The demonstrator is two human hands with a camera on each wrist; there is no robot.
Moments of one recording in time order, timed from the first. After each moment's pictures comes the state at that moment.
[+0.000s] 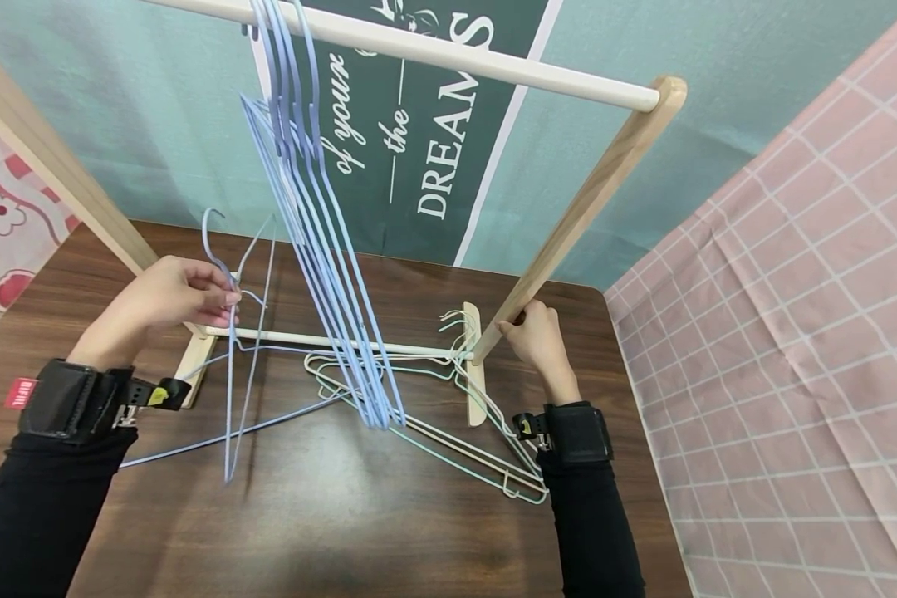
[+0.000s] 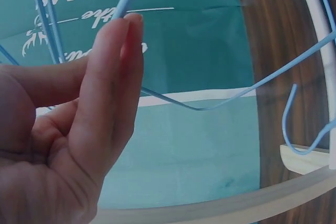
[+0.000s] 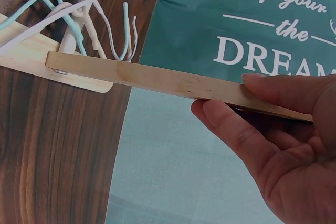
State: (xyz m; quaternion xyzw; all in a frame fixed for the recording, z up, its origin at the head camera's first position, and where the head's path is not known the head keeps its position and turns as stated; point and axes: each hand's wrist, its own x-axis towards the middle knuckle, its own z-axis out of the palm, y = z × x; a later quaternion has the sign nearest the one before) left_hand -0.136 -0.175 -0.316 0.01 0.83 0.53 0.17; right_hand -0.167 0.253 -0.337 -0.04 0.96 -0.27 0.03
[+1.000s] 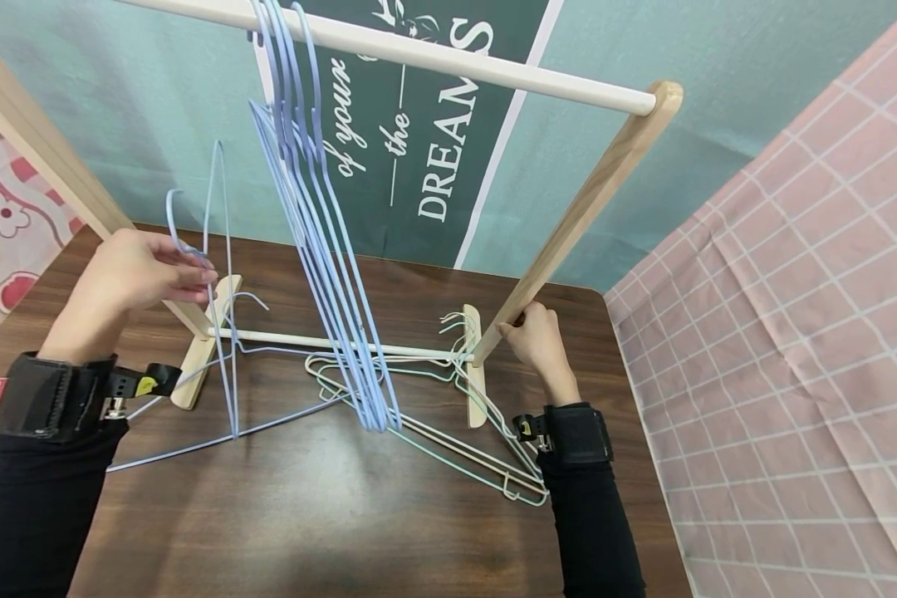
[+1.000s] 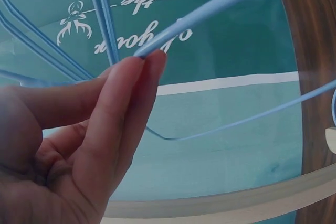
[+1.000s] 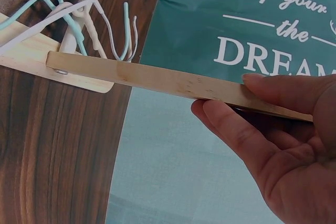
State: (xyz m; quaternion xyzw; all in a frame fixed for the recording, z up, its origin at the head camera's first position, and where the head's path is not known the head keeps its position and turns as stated) left_hand -0.123 -0.177 -0.283 -0.06 0.85 0.53 0.04; right_hand -0.166 0.253 -0.337 -0.04 0.96 -0.27 0.03
